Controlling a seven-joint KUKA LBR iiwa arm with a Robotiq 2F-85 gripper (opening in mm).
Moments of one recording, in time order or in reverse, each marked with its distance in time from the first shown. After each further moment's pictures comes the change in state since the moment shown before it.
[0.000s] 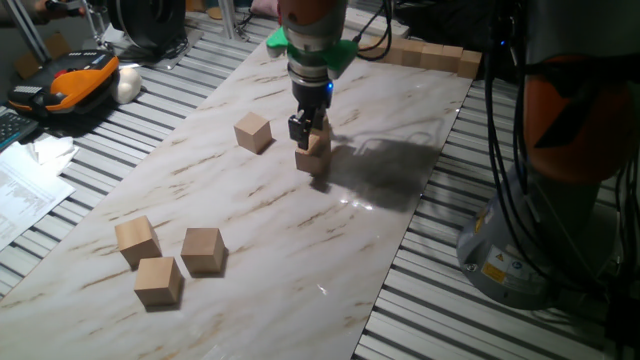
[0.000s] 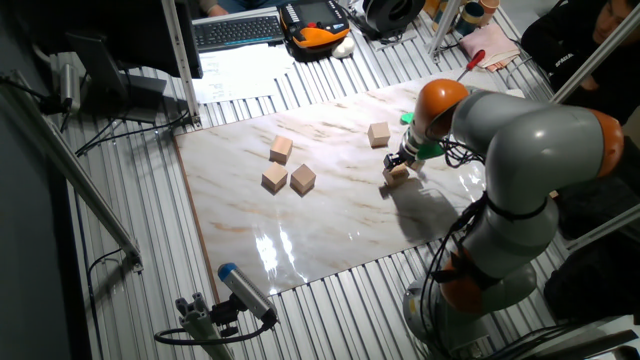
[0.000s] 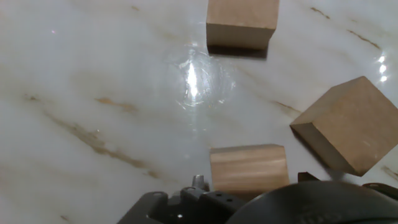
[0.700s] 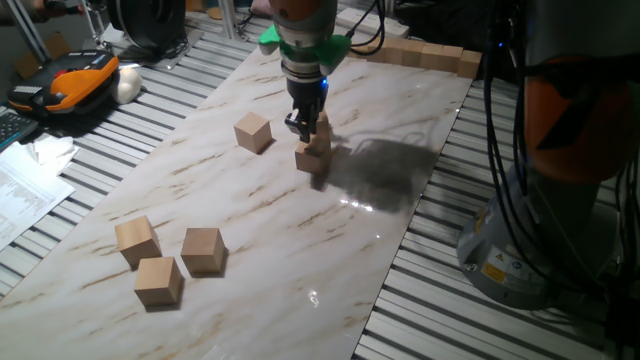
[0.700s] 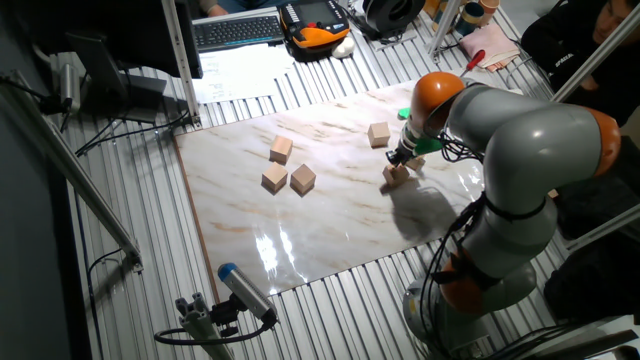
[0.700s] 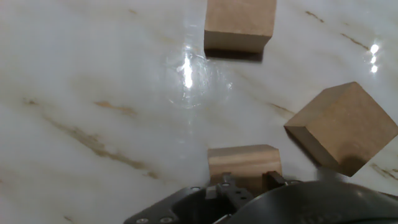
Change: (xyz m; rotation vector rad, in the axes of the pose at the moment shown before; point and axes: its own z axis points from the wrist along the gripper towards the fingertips) arm -0.007 -0.001 -0.015 0.026 0.051 0.020
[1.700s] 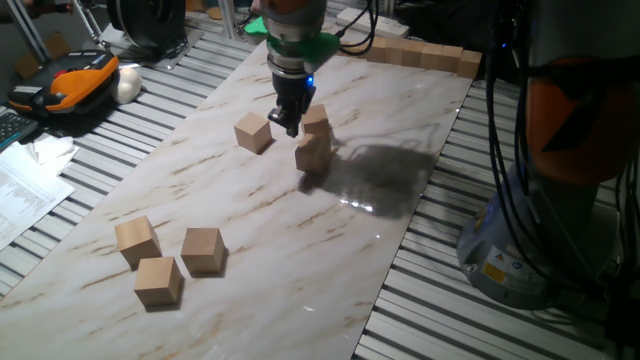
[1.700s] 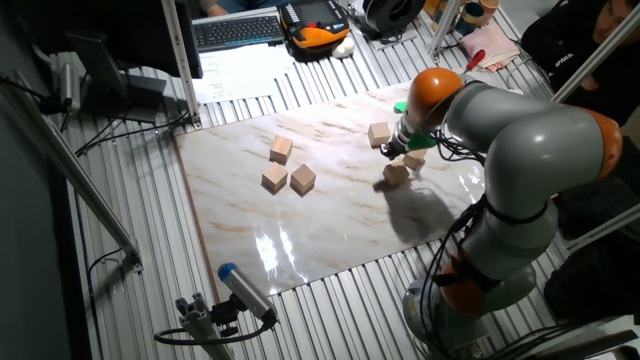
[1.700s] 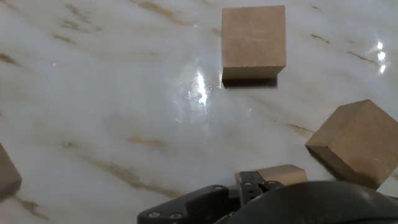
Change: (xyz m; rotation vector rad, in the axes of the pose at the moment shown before) arm -0.019 0.019 -0.015 -0.033 -0.066 0.047
